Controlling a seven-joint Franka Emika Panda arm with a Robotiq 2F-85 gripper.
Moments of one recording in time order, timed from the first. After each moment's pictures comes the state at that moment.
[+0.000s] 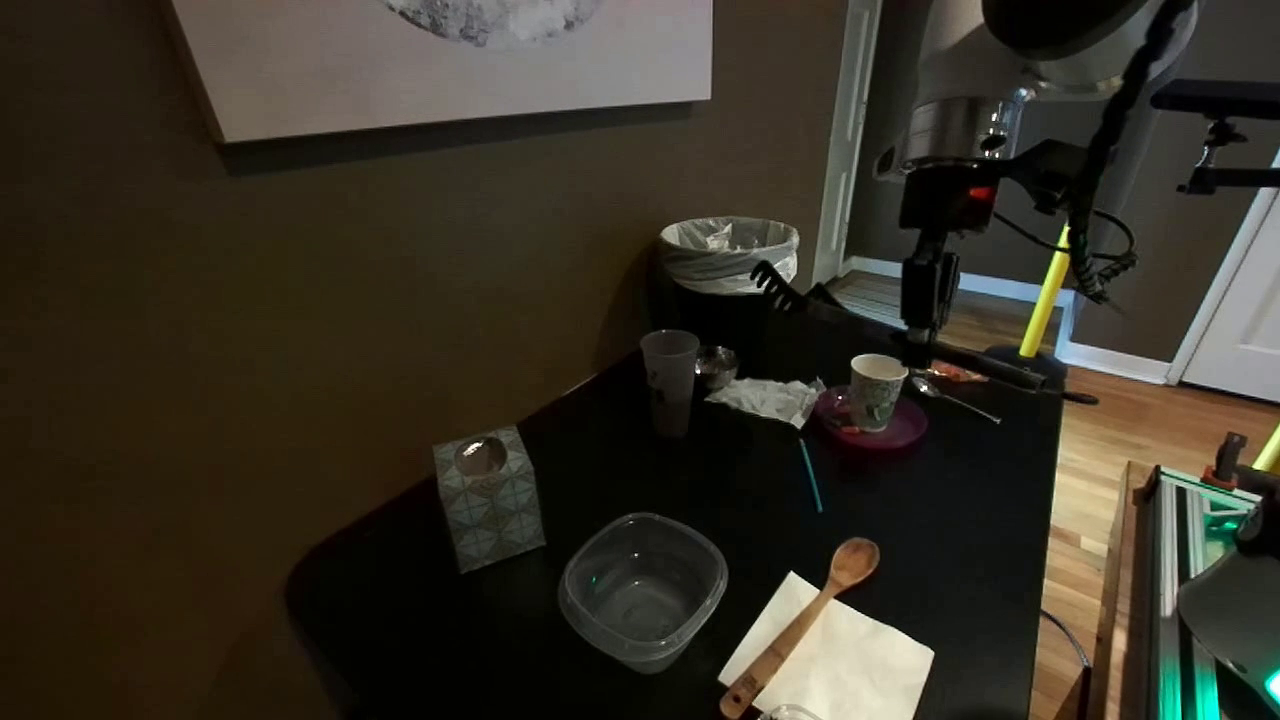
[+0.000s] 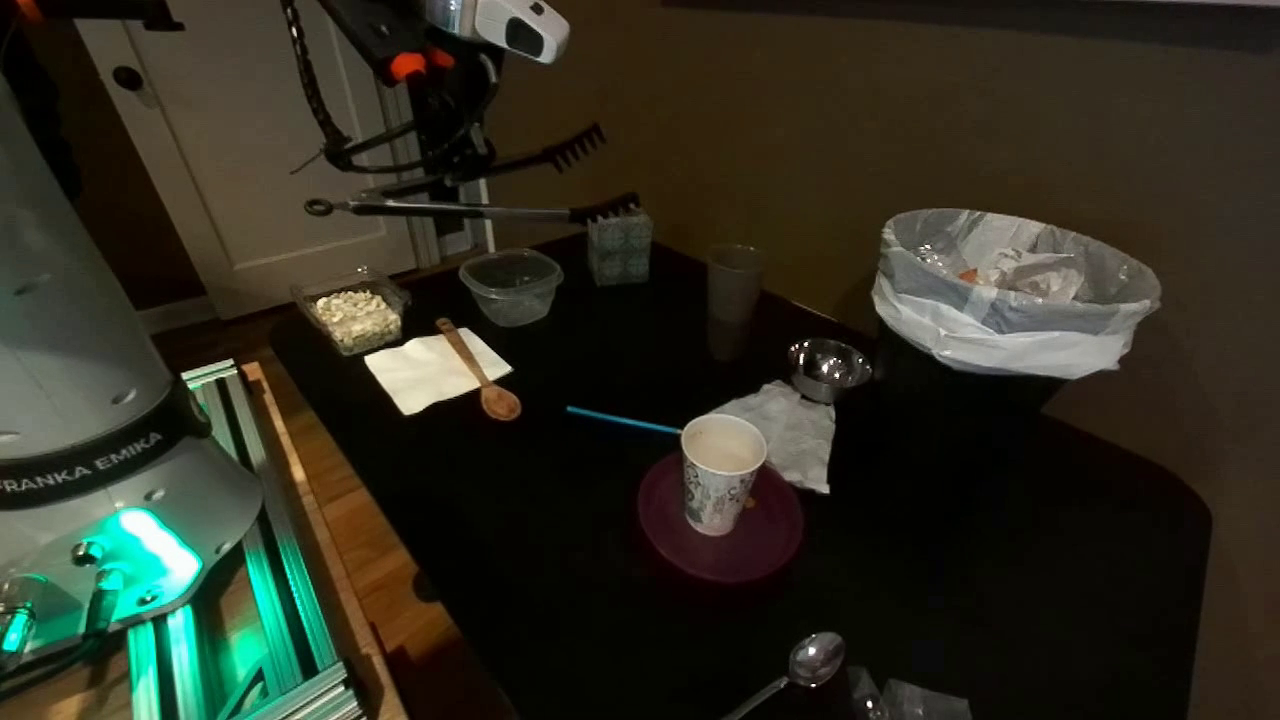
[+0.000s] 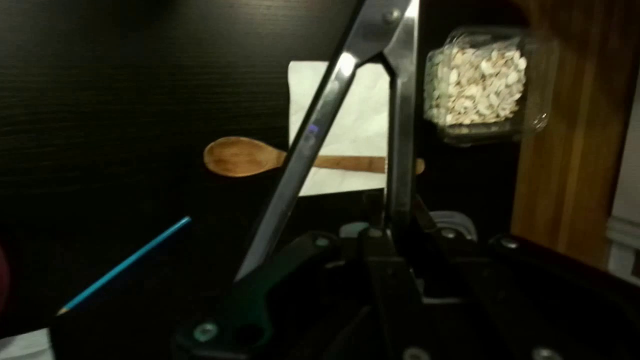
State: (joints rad) arm 0.11 -0.55 -0.06 -2.74 0.36 2.06 -0.20
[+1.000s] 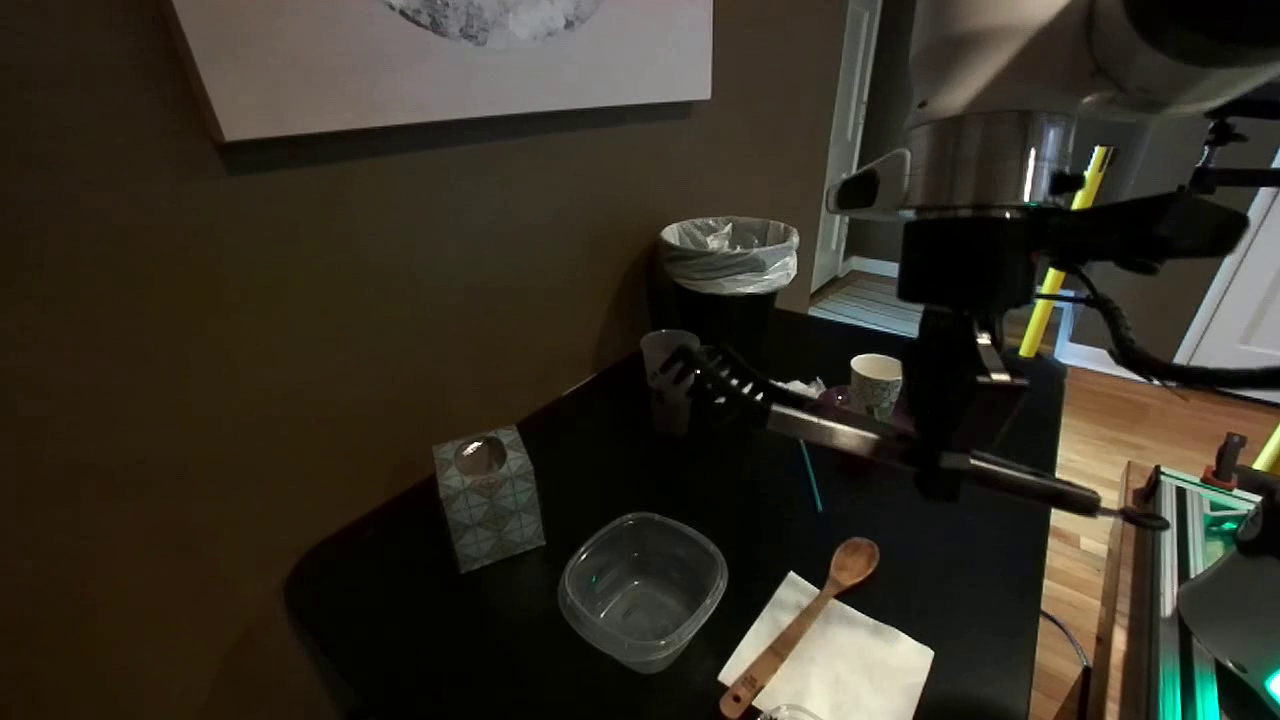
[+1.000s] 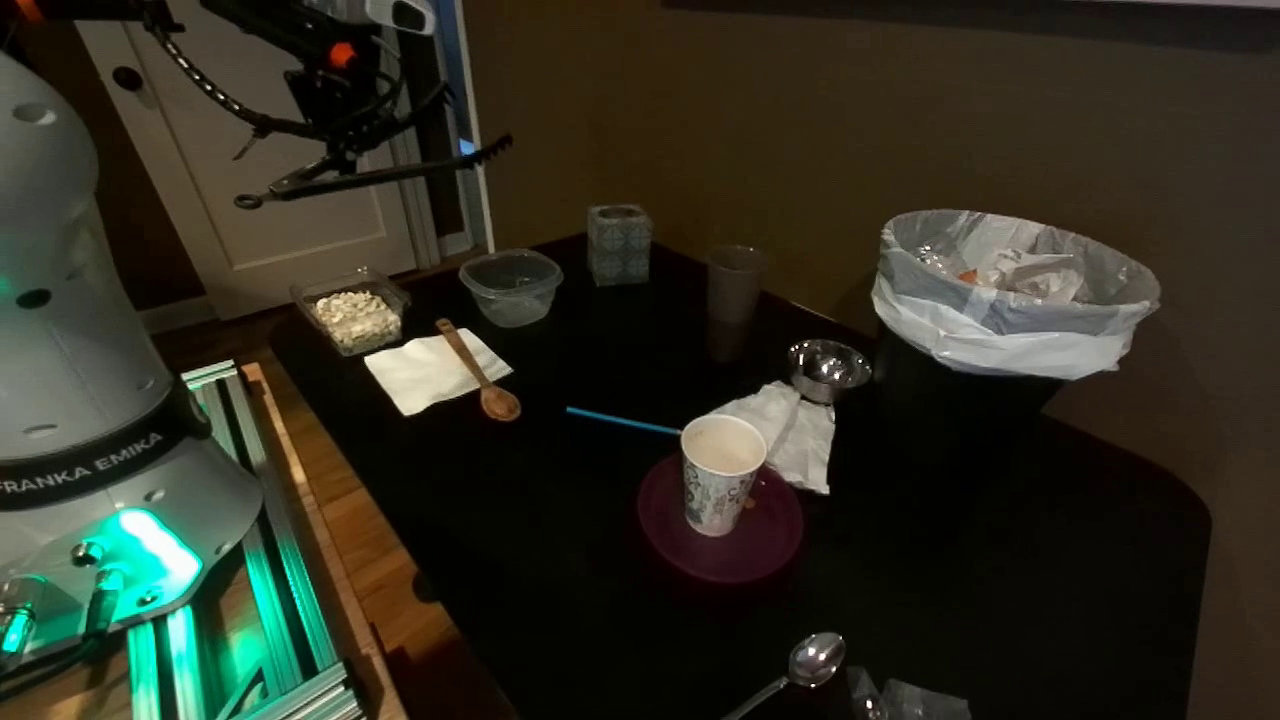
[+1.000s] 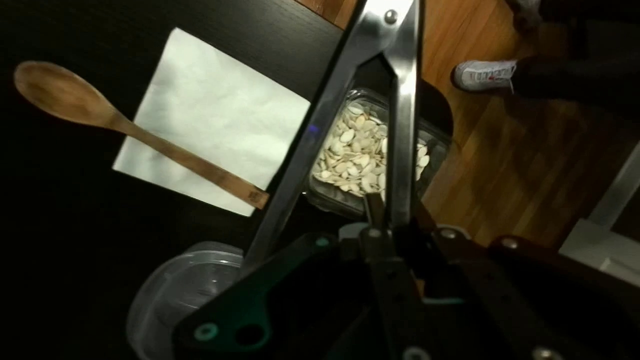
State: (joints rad) arm 0.43 -0.54 0.19 -2.75 0.48 2.18 -0.28
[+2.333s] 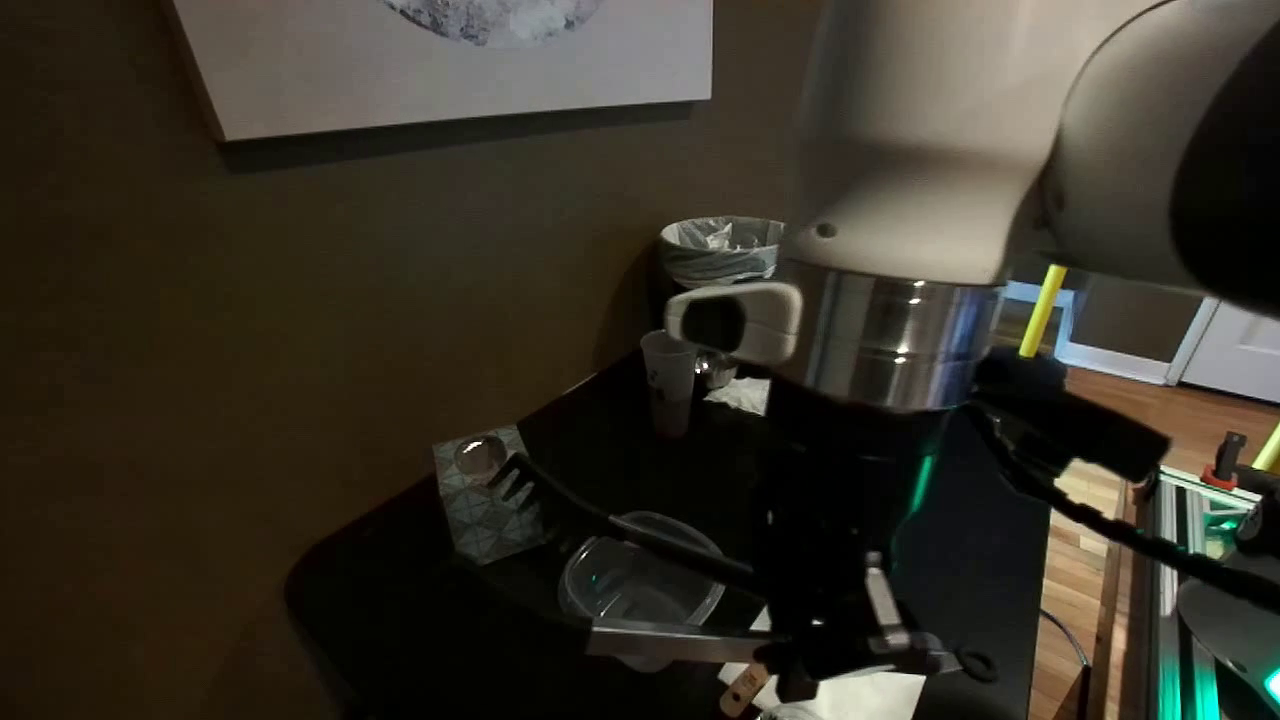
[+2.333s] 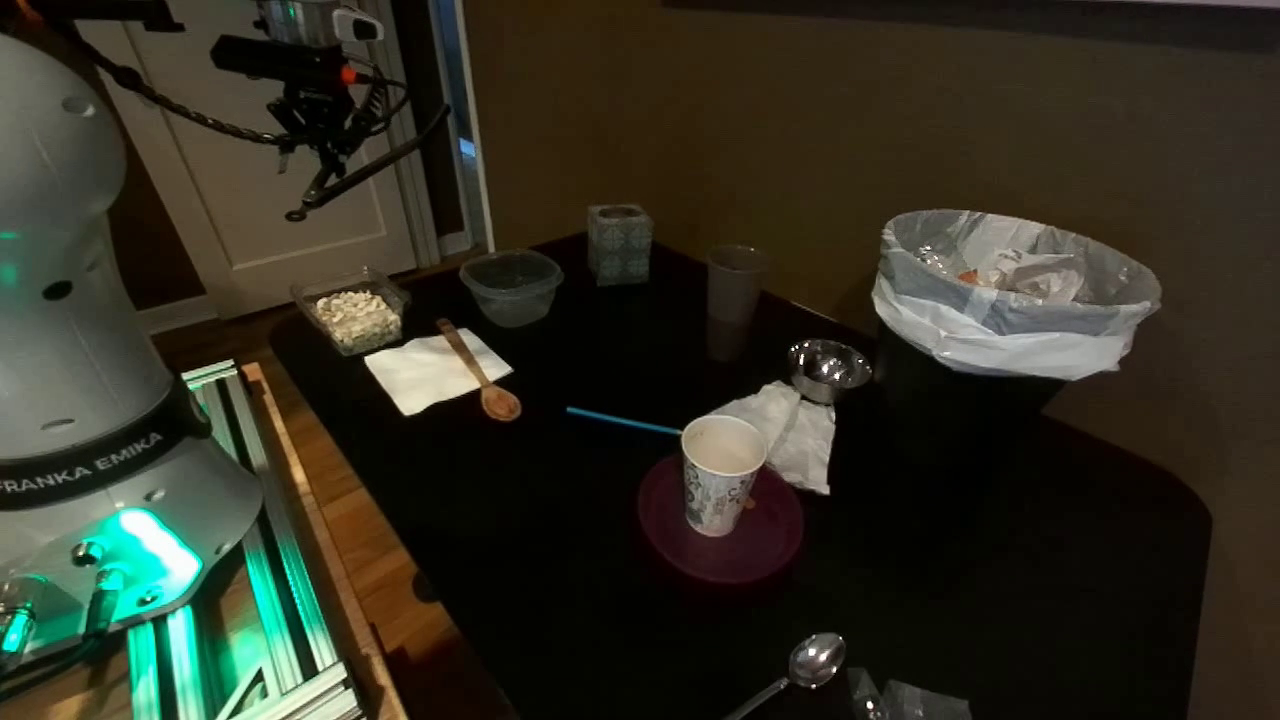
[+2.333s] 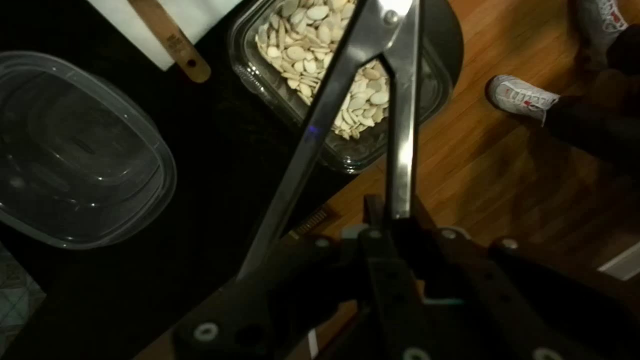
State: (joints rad) arm 0.56 -0.11 0.37 -2.50 0.28 2.53 -0.22
